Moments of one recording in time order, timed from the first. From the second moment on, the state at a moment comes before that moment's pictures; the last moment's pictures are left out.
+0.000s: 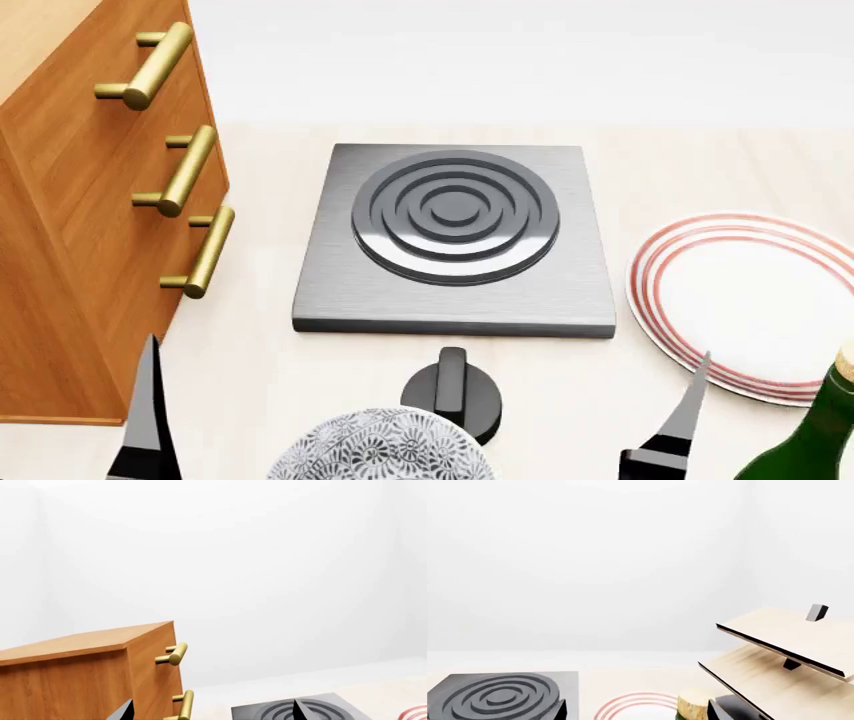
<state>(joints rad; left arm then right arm) -0.03 -0.25 0.31 0.96 -0.01 -0.60 -0.31 -0.06 0.40 0.07 -0.79 0.29 0.50 0.42</state>
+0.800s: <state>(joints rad) -0.03 -0.27 0.31 0.96 -0.03 -0.61 -0.34 0.13 0.40 0.06 -0.47 0.30 0.47 0.40</state>
